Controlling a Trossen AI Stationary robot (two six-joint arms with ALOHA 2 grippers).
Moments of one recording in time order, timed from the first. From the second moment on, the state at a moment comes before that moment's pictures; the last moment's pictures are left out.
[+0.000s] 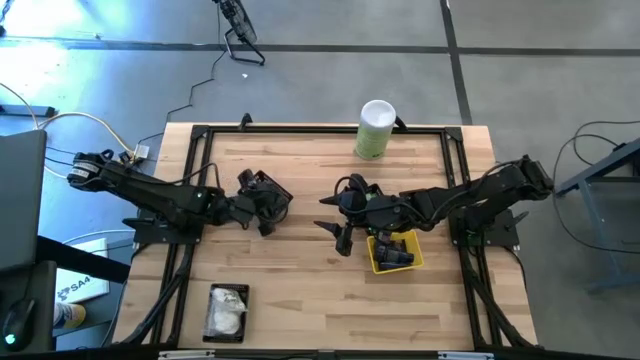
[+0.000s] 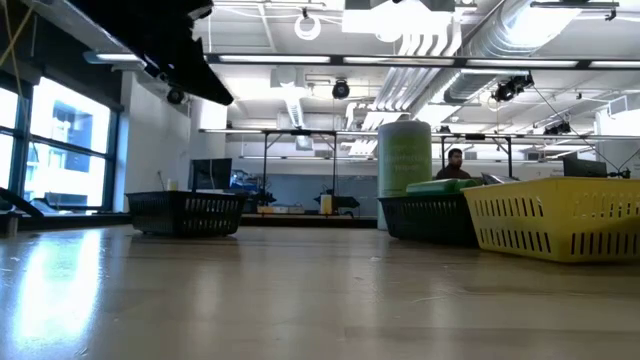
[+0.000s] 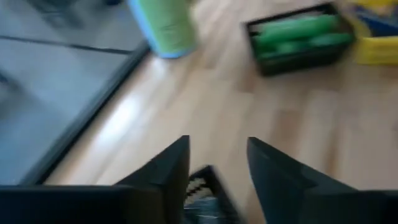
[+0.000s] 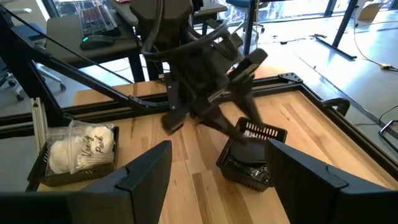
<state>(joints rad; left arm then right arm) -0.21 1.06 0.70 -0.24 -0.70 -0.20 0.27 1.51 1.29 -0.12 0.44 0.22</state>
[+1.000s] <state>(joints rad) -0.21 1.06 0.70 0.06 -0.36 -0.01 0.27 1.51 1.29 -0.21 0.44 0.19</state>
